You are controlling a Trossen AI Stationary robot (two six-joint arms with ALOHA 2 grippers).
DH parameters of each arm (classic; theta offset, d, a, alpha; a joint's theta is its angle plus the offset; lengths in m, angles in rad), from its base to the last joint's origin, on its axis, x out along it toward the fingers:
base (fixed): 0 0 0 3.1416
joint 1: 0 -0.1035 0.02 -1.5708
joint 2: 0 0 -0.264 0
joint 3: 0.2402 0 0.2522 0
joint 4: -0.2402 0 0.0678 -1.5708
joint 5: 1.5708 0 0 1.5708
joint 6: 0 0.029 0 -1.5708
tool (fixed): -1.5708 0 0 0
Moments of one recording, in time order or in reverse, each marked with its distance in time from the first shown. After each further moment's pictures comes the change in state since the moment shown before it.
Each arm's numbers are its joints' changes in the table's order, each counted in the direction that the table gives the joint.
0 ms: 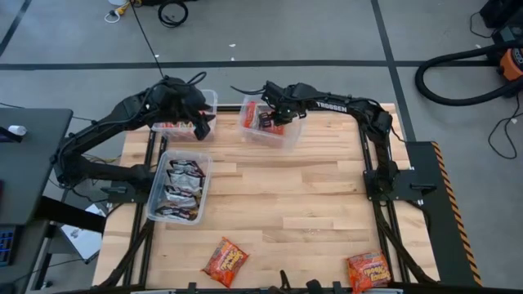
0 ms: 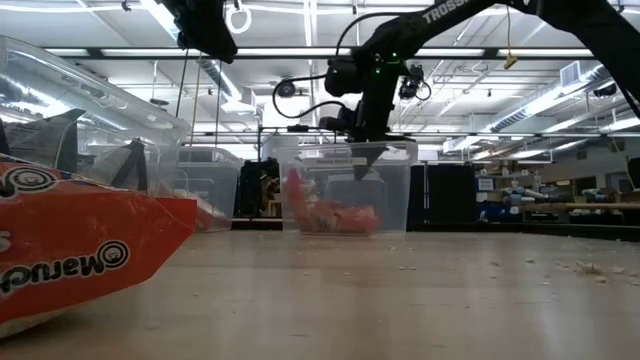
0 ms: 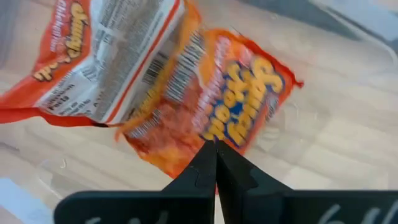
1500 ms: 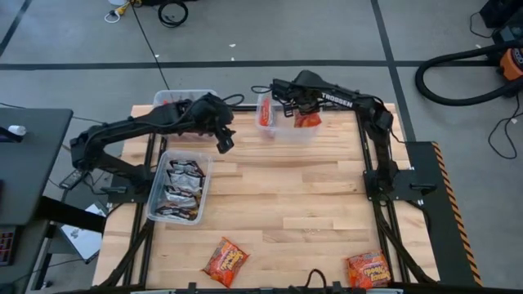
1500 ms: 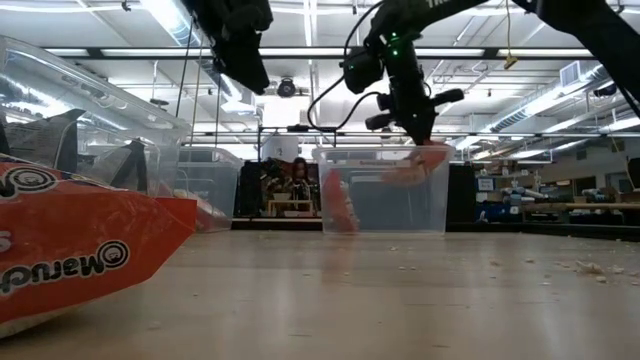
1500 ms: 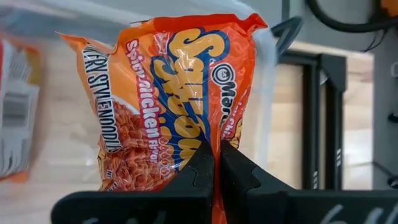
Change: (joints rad) left arm 0.171 -0.229 0.001 0.069 0.092 -0.050; right arm 0.030 0.001 0.185 -0.615 -0.401 0.287
